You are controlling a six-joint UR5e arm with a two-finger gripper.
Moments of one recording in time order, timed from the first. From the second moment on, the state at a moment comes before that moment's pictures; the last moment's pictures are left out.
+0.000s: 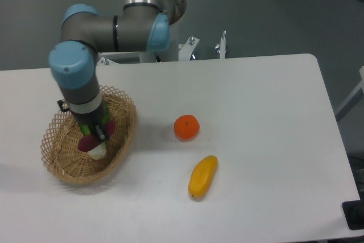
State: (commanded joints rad) arm 1.94 -1.91 -1.70 -1.08 1.54 1.02
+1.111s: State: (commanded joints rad) arm 2.04 -1.87 -1.68 -0.98 1.59 0.93
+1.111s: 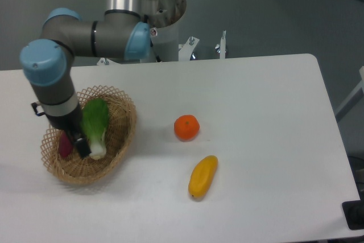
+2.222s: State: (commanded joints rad) arm 2.65 -1.91 -1.66 -0.98 1.58 1.30
